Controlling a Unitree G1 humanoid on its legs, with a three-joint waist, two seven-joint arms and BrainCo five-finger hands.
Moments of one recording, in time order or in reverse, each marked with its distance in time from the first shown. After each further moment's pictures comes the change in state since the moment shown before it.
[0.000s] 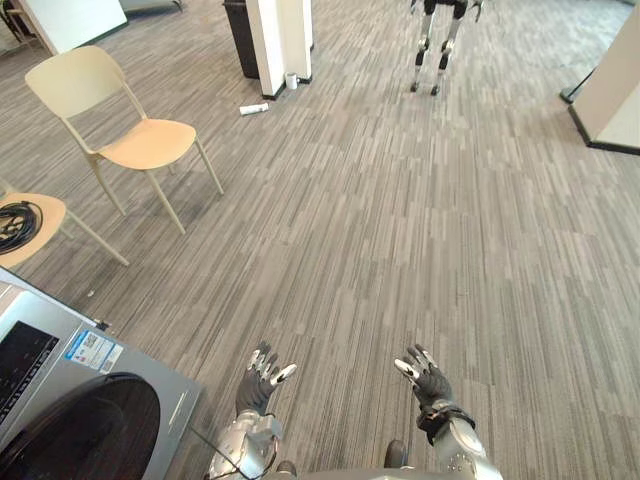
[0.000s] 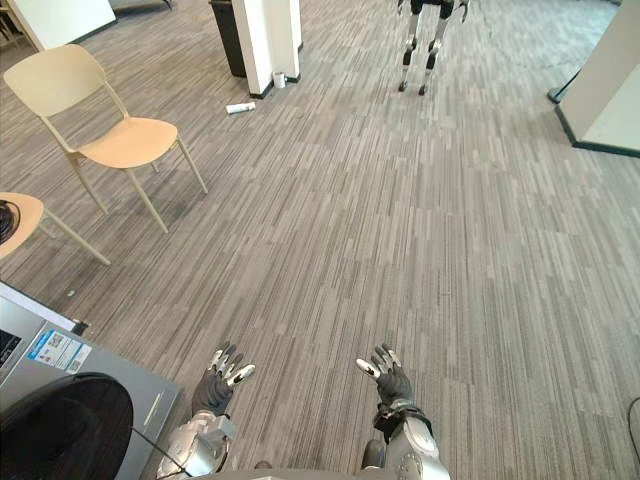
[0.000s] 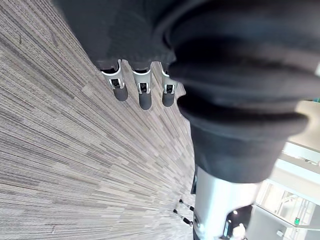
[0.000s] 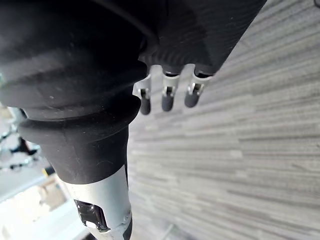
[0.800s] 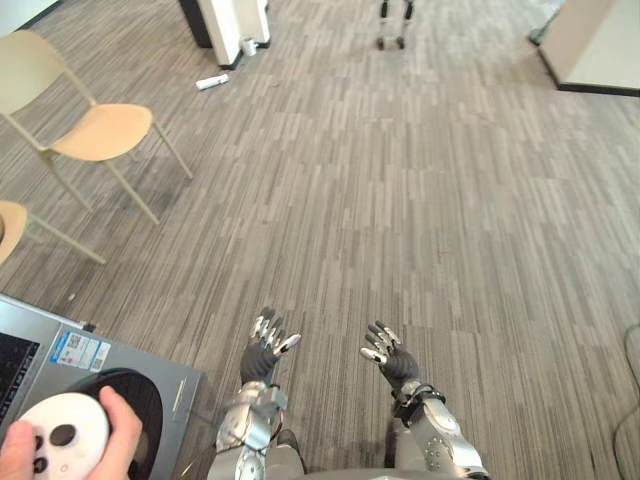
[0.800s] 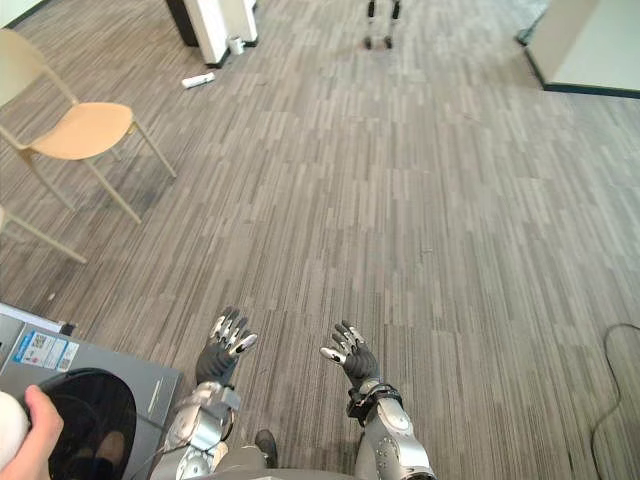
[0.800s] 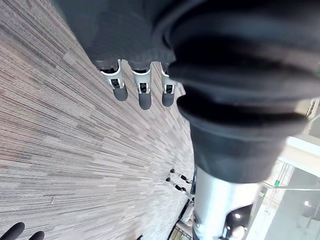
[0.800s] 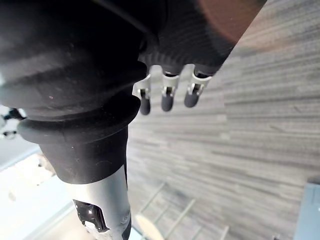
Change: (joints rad) left arm -0.067 -0.056 -0.075 -0.026 0.037 -0.058 -0.076; right arm -0.071 -0.043 0.245 -0.037 -0.202 -0.041 0.047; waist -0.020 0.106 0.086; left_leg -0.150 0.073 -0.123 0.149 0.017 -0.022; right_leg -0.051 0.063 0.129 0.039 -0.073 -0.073
